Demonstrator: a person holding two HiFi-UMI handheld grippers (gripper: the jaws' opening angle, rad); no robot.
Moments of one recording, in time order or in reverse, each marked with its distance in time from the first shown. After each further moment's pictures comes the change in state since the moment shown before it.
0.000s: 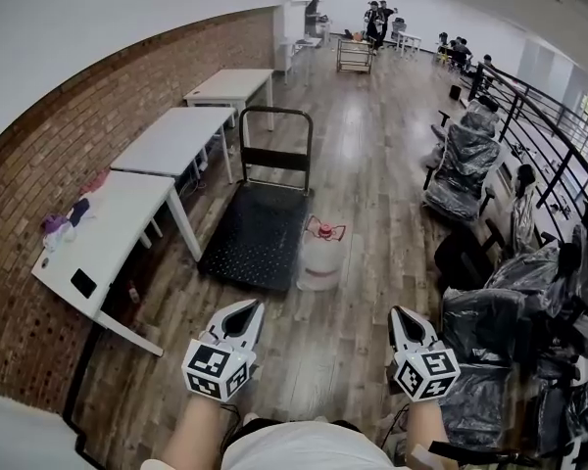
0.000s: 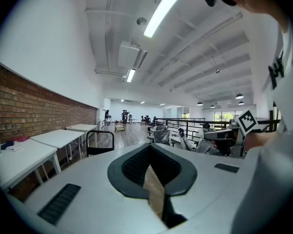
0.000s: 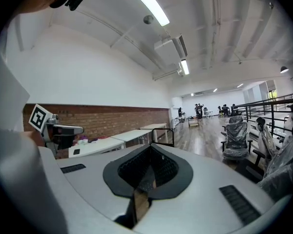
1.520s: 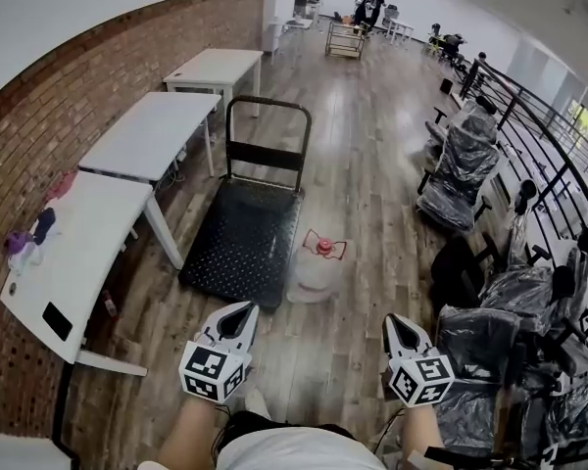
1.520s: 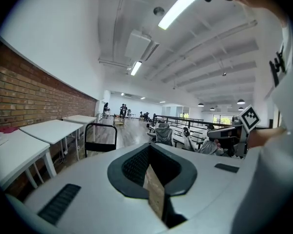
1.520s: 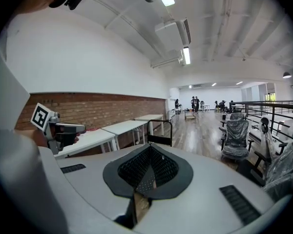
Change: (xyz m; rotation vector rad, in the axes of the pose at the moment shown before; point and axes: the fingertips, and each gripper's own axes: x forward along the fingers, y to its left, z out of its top) left arm 0.113 0.153 -0.018 -0.078 0.049 -0.047; right arm 0.167 0.005 0.001 -0.031 0.131 -0.064
